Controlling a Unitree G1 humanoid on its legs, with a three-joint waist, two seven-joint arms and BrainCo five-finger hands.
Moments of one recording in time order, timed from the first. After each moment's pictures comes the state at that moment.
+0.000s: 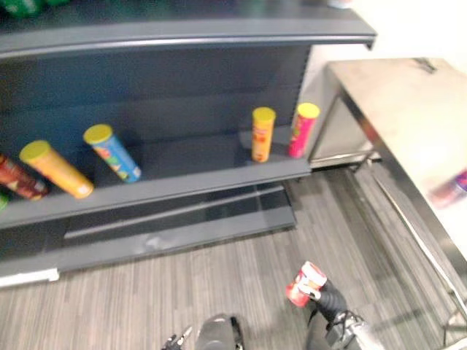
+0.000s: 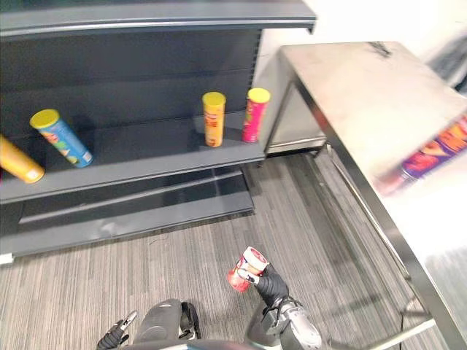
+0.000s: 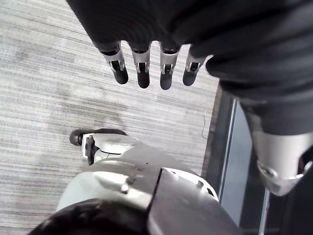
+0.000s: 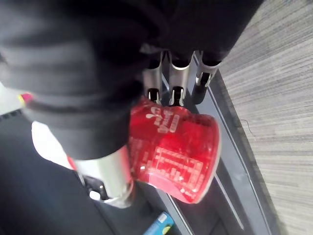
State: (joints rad) left arm 0.18 0.19 0.10 1.05 -0.34 -0.12 -0.07; right arm 0.45 -0.10 0.16 0.06 0.49 0.00 0.31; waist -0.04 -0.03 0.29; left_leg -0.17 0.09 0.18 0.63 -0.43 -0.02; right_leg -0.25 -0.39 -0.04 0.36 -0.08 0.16
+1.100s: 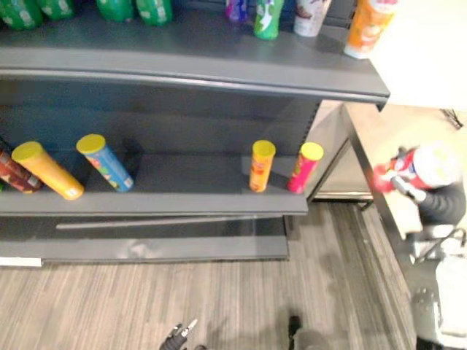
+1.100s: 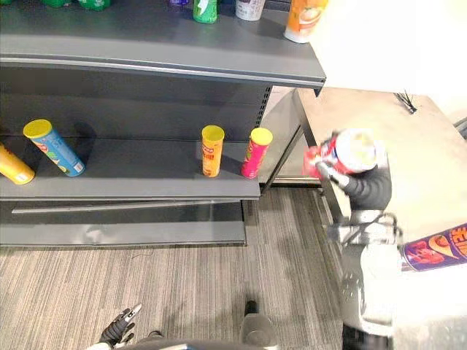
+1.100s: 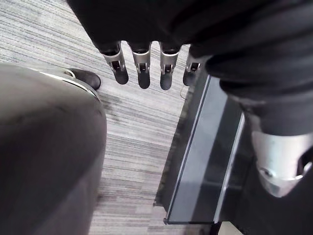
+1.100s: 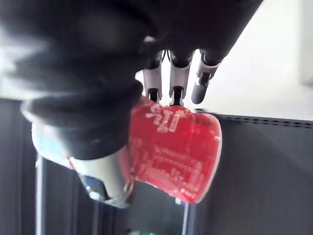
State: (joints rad) left arm 0.18 0.17 0.15 1.00 -0.25 -0.12 -0.13; right arm -0.07 -0.29 -0.30 -0.42 0.36 -0.18 0.16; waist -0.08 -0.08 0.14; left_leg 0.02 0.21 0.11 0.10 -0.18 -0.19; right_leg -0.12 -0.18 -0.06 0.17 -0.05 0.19
